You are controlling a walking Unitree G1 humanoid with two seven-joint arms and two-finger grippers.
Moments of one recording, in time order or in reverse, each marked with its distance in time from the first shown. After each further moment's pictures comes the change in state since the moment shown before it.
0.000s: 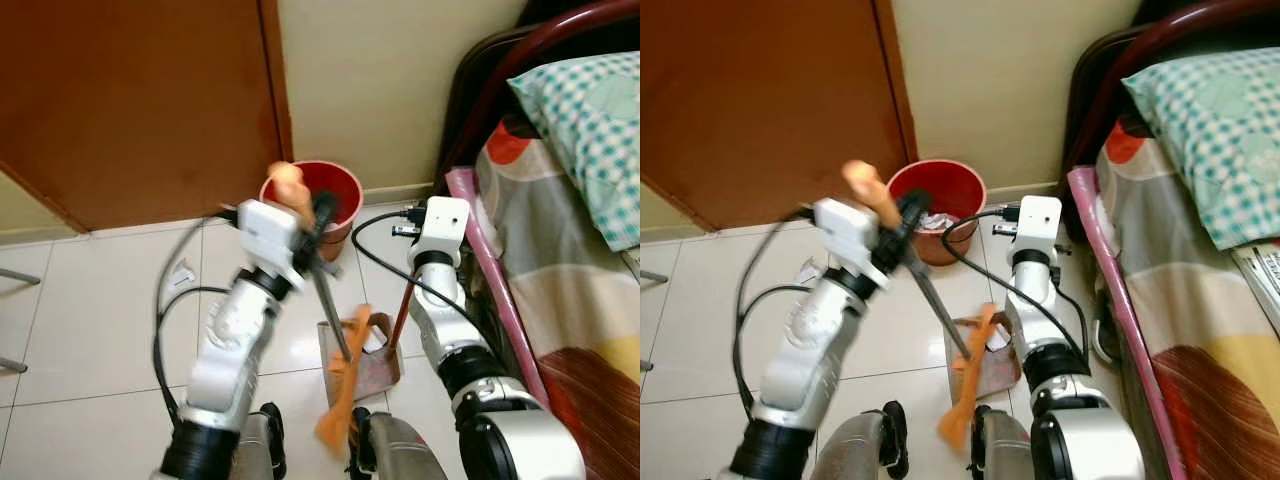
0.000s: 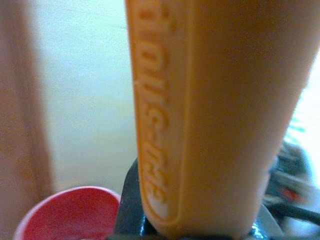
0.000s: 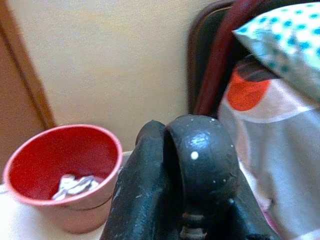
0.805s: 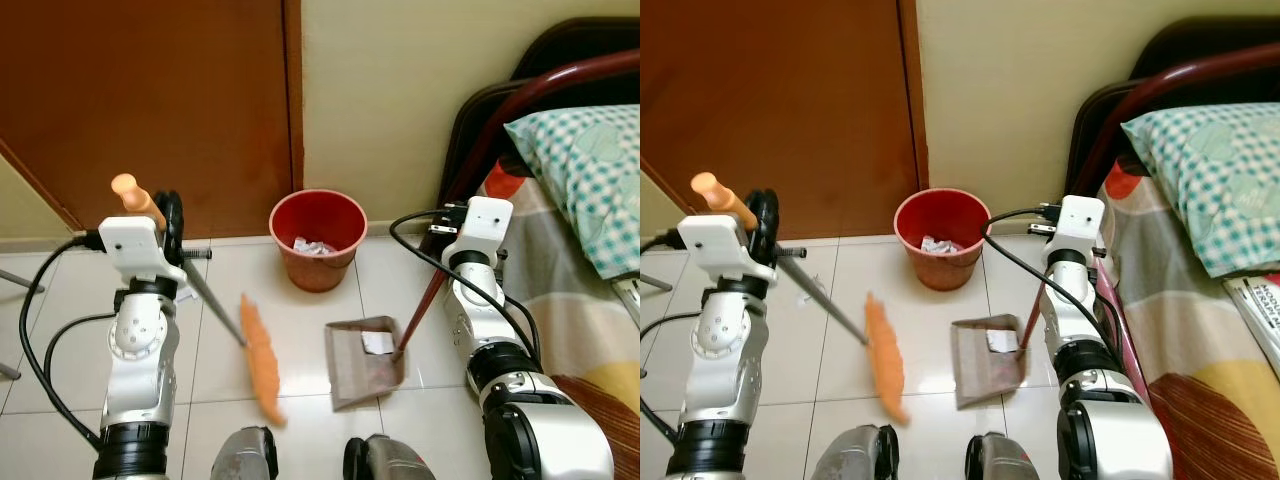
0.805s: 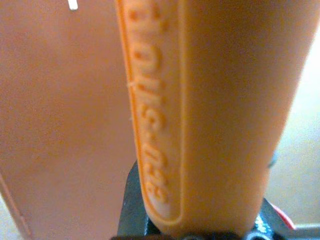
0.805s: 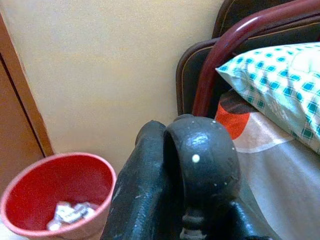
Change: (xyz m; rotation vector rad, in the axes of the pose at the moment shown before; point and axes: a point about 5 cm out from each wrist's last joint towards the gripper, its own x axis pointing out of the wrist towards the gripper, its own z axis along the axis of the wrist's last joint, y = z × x) left arm -0.064 0.104 -0.014 0.265 0.056 0.466; right arm 0.008 -0.045 -0.006 0.069 0.039 -0.042
